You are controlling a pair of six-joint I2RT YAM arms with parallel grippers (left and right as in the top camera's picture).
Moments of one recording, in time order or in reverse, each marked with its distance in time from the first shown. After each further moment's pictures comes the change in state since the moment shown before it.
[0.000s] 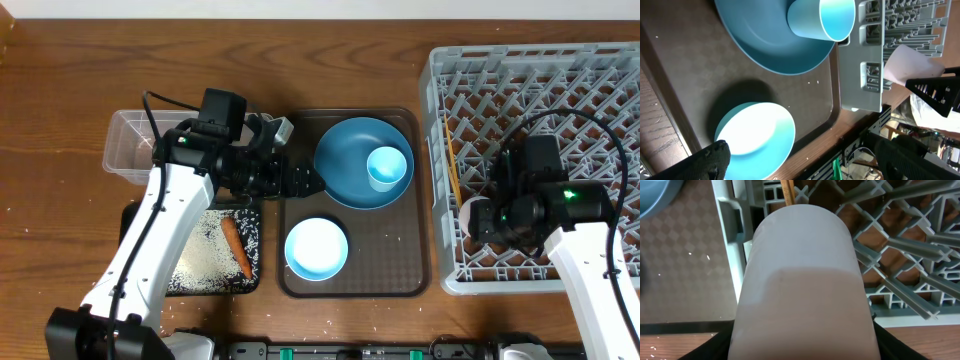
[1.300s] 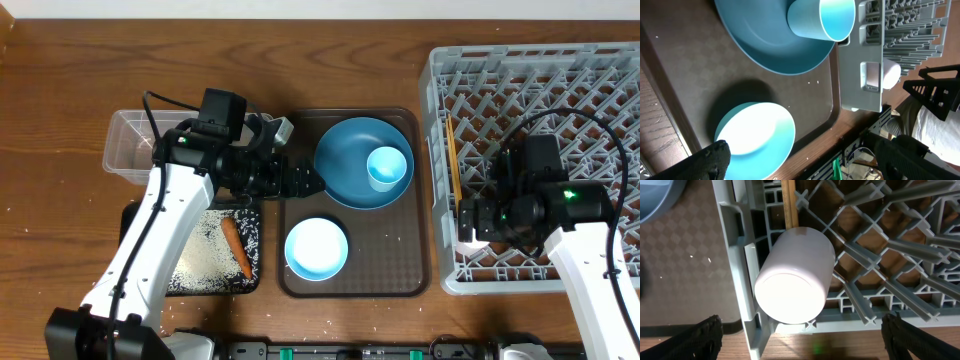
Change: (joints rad) left arm 0.000 0.000 0.000 0.000 0.000 0.000; right arm 0.000 0.000 0.000 0.009 0.000 0.004
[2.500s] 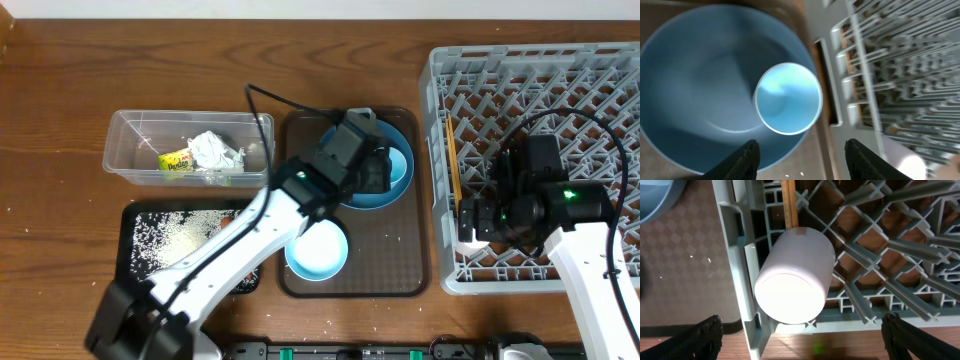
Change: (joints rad) left arm -0.521 0.109 -0.002 0.548 -0.648 -0.500; right arm 0.000 0.000 0.000 0.000 0.000 0.000
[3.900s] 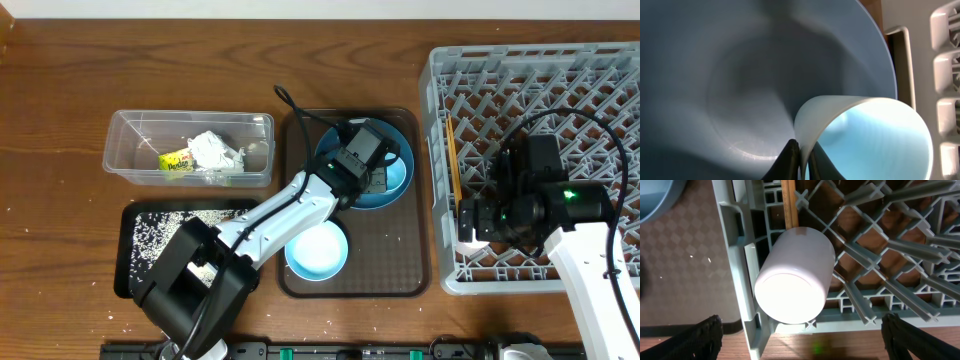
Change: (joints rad) left arm -0.002 0.230 0.000 0.081 -0.108 -0.048; right arm 0.000 0.000 0.000 0.000 0.000 0.000
